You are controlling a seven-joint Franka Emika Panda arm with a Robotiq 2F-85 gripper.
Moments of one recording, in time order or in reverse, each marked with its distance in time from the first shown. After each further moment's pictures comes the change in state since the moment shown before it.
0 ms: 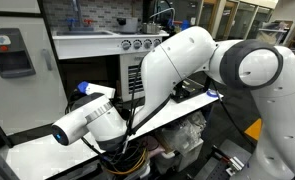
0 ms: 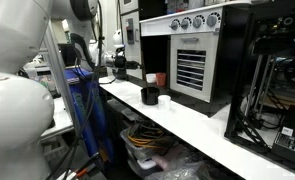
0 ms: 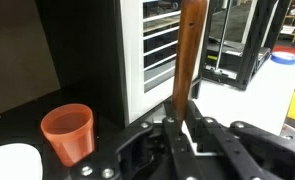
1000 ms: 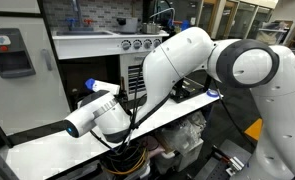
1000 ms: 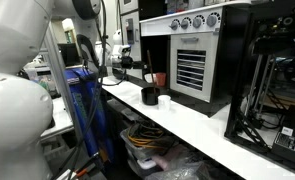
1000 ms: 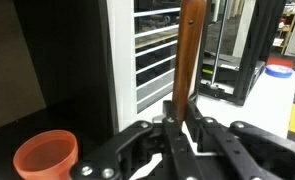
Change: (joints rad) arm -0.029 -0.004 -0.040 -0.024 -0.040 -0.001 0.002
